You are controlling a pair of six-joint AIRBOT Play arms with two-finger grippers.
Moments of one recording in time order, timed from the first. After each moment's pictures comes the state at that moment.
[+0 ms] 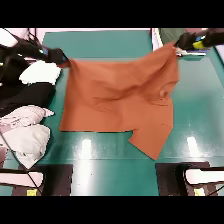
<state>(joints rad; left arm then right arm) -0.01 -1.53 1.66 1.07 -1.08 -1.29 -0.05 -1.52 1.82 -1.26 1.13 1.46</state>
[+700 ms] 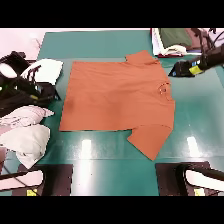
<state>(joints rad) 0.17 -1.35 1.15 1.15 -1.28 -1.38 -0.04 -1.28 1.48 -1.21 1.37 1.43</state>
